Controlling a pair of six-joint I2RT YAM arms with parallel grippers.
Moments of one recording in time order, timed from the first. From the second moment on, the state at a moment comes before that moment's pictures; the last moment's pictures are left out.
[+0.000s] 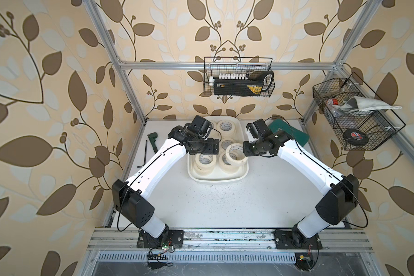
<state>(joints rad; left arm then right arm) -0.63 1.60 1.65 -1.06 0.06 -0.47 0.53 1.61 1.51 -0.93 0.05 0.40</state>
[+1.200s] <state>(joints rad) -0.77 1.85 1.76 -1.04 0.05 -0.44 0.60 1.54 1.40 -0.88 0.07 0.45</state>
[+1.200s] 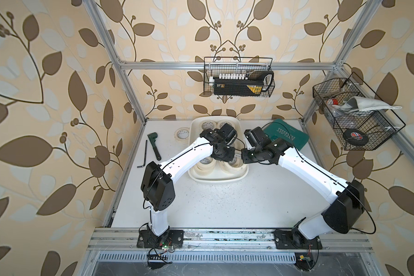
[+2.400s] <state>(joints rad) -0.03 2.17 2.25 -1.16 -0.12 -0.51 0.35 1.64 1.41 -0.75 -0.06 0.38</state>
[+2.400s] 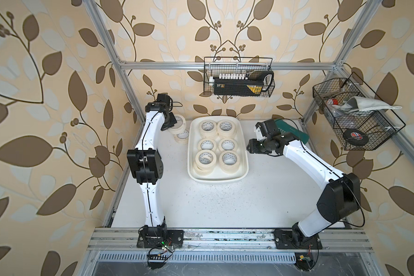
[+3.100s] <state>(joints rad) 0.12 2.49 2.37 -1.09 -0.10 -0.56 0.30 1.96 1.63 -0.73 -0.13 0.34</state>
